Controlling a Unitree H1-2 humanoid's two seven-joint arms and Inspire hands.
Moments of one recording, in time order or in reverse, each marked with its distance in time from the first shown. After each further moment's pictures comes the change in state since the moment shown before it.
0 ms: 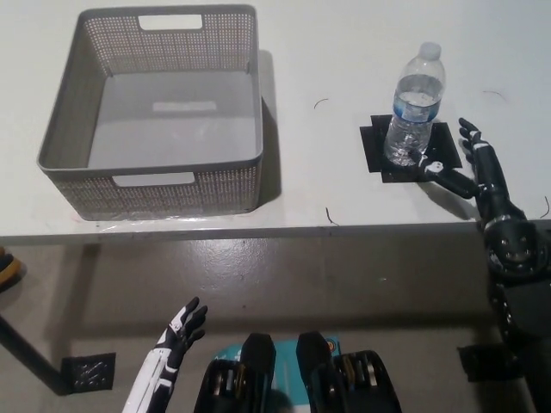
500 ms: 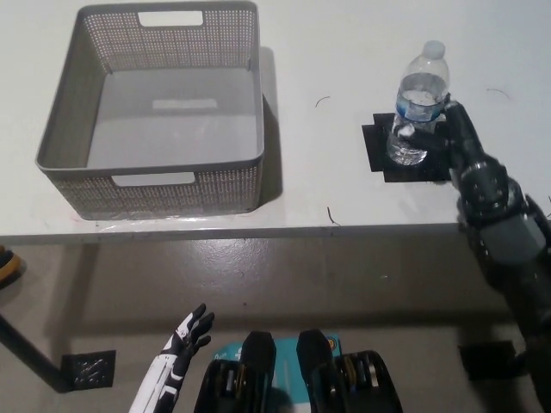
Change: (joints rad) left_arm 0.003 0.009 -0.015 0.017 0.000 -0.019 -0.010; right_arm -0.285 -0.001 0.097 0.374 -0.027 -0.045 -0.012
